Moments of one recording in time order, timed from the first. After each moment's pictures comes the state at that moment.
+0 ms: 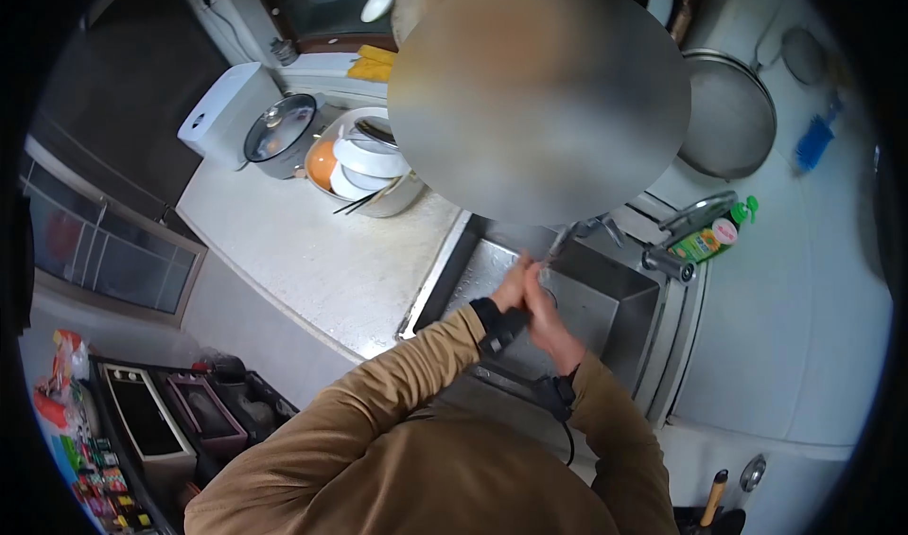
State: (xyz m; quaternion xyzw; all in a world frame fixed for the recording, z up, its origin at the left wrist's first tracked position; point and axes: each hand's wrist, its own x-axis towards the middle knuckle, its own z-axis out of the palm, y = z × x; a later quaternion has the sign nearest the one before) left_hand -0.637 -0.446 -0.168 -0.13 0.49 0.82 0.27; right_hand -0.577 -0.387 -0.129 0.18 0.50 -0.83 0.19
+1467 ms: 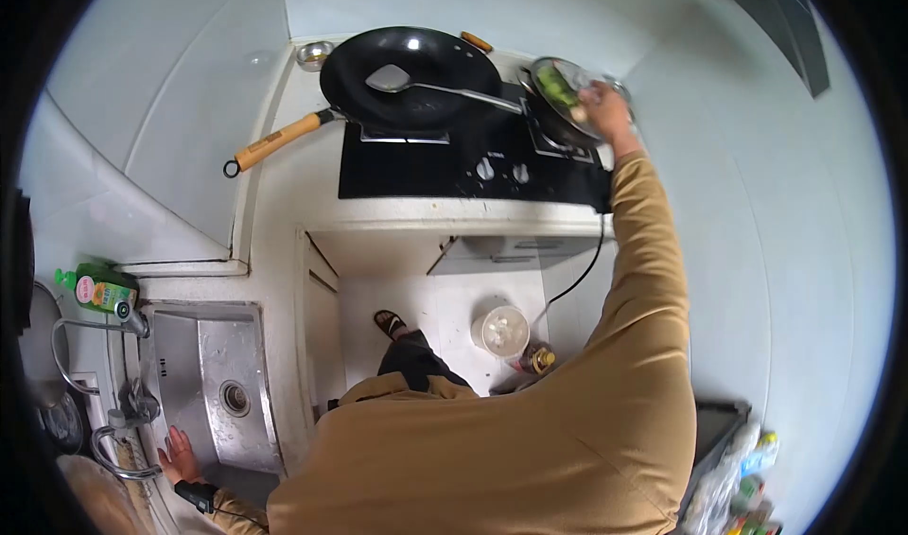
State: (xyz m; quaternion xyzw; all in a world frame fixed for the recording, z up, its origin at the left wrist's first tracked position) left_hand -0.721 -0.443 -0.144 -0.12 0.45 0.74 0.50; right_hand 0.276 -0.368 0.044 0.84 0.47 0.13 -0.23
